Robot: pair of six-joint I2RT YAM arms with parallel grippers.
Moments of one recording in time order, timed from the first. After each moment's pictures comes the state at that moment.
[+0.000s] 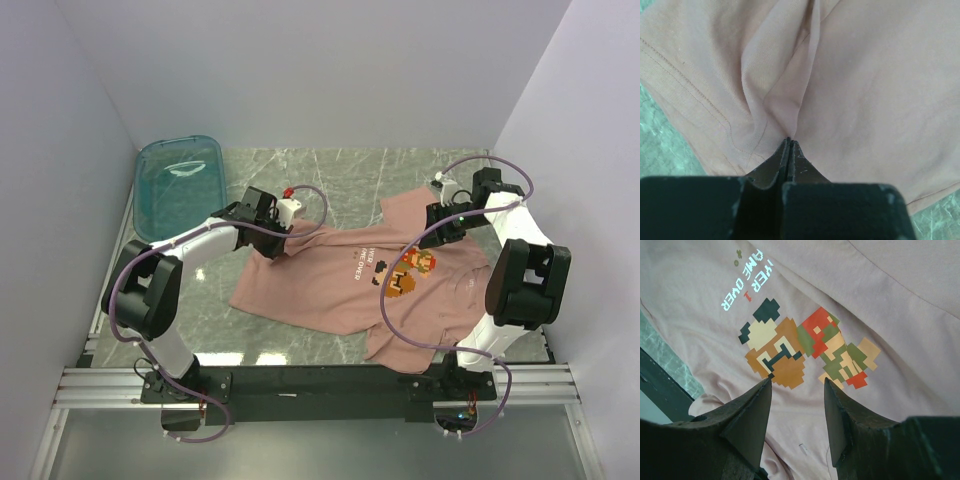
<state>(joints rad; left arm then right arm) -0.46 1.68 1.08 -0.36 0.27 0.20 -0.19 1.69 1.28 -0.95 -0.67 -0.51</state>
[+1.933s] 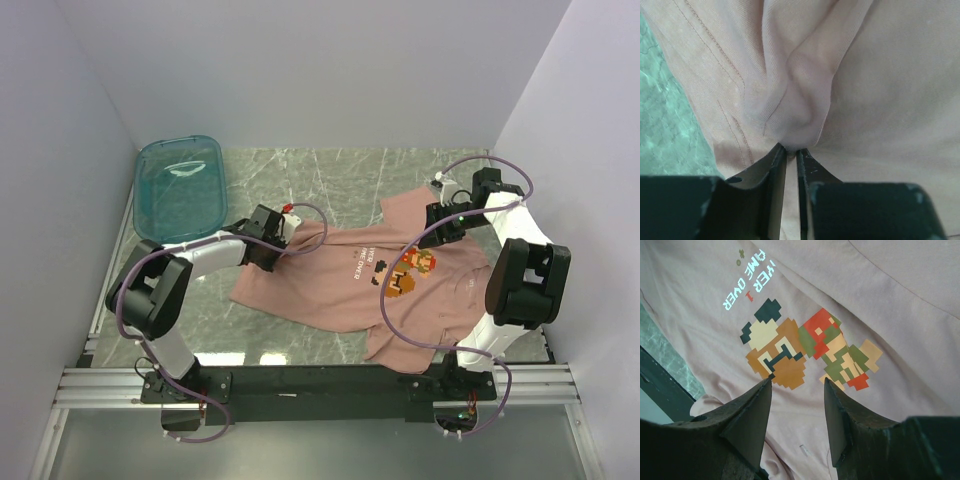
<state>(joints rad) -0.53 1.70 0.96 -0.27 -0.03 0.14 -0.19 1.70 1.28 -0.94 -0.68 -0.51</state>
